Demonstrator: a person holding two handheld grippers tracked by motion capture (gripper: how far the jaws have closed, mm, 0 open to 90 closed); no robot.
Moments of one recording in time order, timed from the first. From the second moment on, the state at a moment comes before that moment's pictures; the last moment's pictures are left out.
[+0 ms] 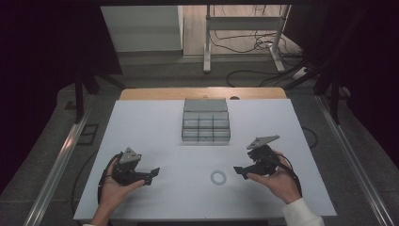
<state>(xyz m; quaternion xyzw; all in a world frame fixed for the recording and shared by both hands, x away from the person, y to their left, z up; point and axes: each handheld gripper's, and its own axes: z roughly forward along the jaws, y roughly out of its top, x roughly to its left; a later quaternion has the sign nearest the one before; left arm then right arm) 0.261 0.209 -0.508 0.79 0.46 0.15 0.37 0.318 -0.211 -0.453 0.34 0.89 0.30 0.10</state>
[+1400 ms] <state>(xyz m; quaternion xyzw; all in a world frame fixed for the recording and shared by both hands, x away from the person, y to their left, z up) 0.262 0.207 -0.508 0.80 0.45 0.15 0.37 0.331 -0.127 -0.489 0.31 0.93 0.18 0.06</state>
